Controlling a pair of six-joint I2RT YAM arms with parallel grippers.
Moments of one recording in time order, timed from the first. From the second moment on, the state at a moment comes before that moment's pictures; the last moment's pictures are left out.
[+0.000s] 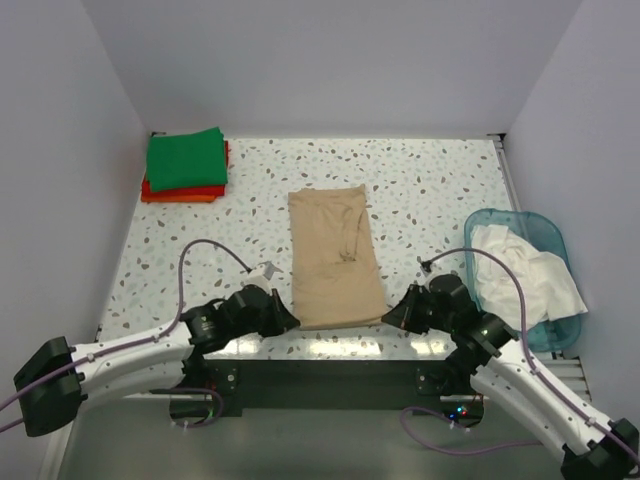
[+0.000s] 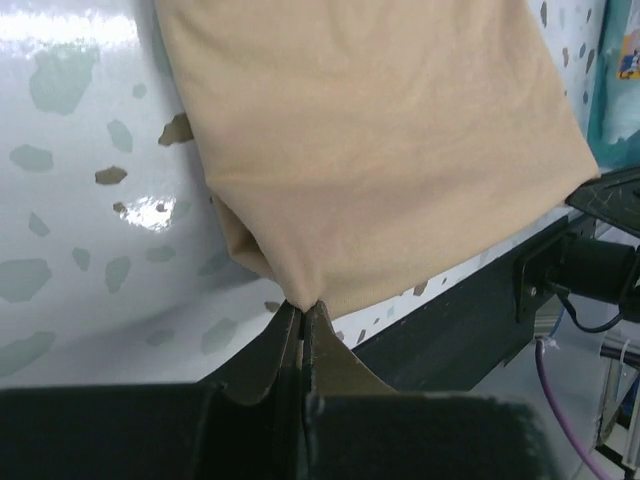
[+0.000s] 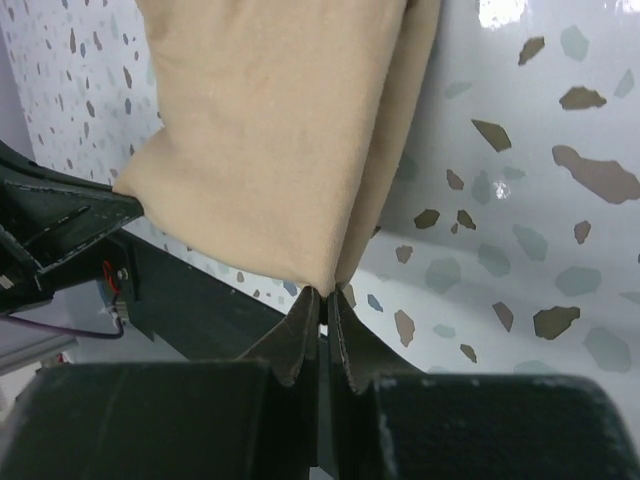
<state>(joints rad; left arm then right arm) -0.99 0.82 0.25 -0.13 -0.06 -1.07 0.61 0.44 0.28 -0.55 -0.19 0.91</state>
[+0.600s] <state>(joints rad) -0.76 1.15 0.68 -0.19 -0.05 -0.89 0.58 1.08 0.73 -0.53 -0.12 0.72</state>
